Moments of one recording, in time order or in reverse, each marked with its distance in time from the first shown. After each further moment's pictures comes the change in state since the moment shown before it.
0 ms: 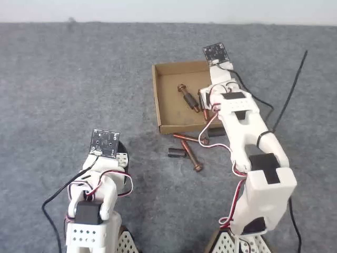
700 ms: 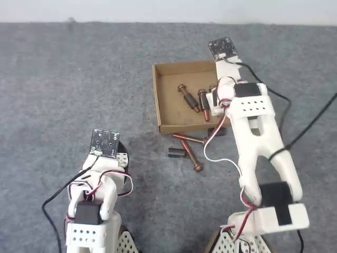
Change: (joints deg) left arm 0.0 0.0 0.0 0.0 -0.2; right arm 0.0 -20.1 -1.0 36.3 0.0
